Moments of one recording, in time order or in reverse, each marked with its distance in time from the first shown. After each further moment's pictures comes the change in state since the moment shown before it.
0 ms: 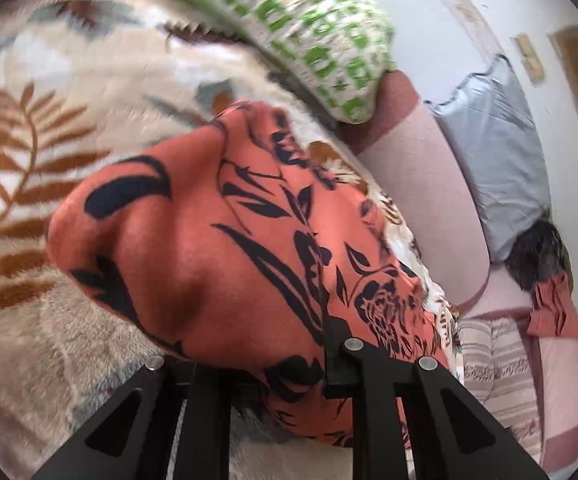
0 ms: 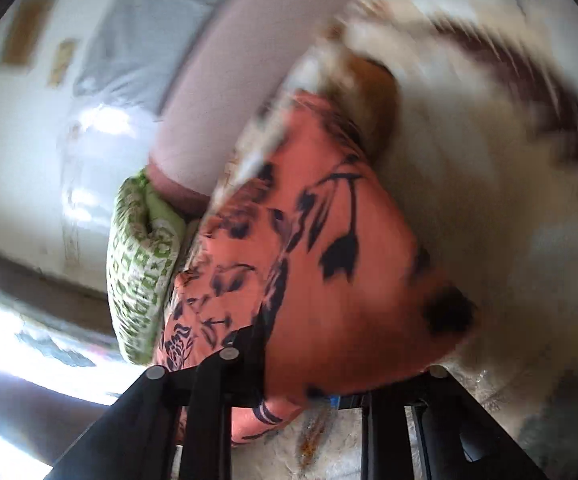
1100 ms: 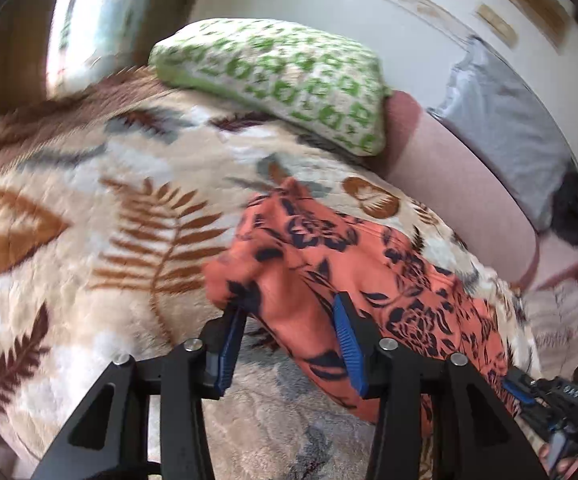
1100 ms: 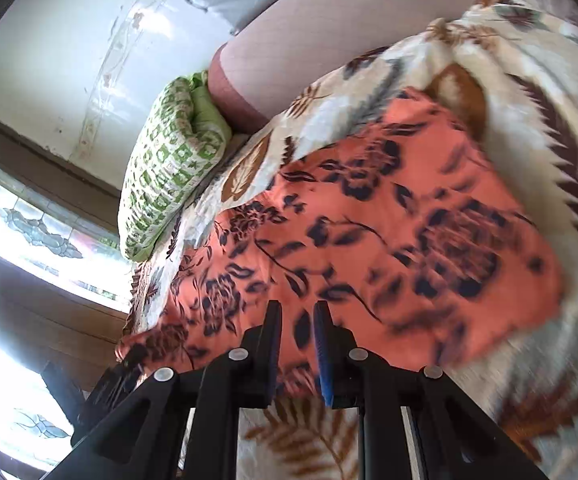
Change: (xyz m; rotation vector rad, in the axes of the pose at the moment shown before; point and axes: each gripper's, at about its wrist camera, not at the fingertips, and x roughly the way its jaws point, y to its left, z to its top) left arm -0.098 -0.005 -0.034 0.167 -0.185 0.279; right arm -0.017 0.080 -0.019 -0.245 0.302 -0.014
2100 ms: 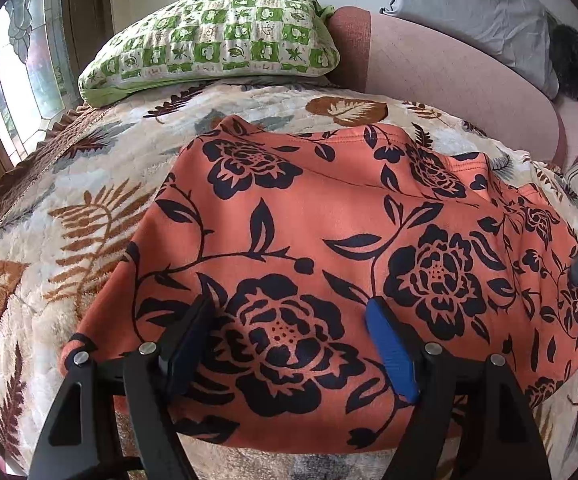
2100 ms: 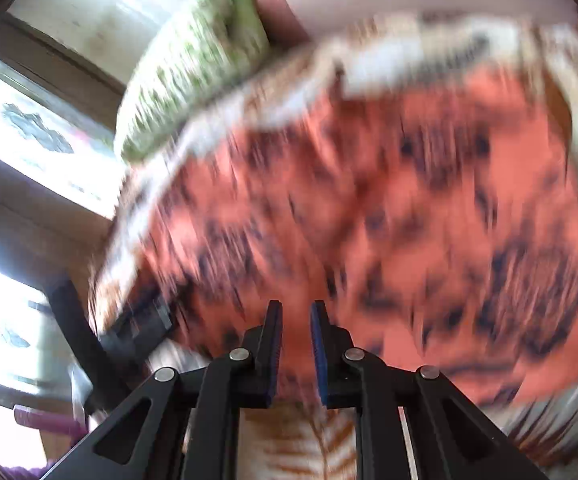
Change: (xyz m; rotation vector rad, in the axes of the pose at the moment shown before) left arm 0.063 -0.063 -0.043 0.418 0.116 0.150; right arm 0.029 0.033 0.012 -0.256 0.185 -0.042
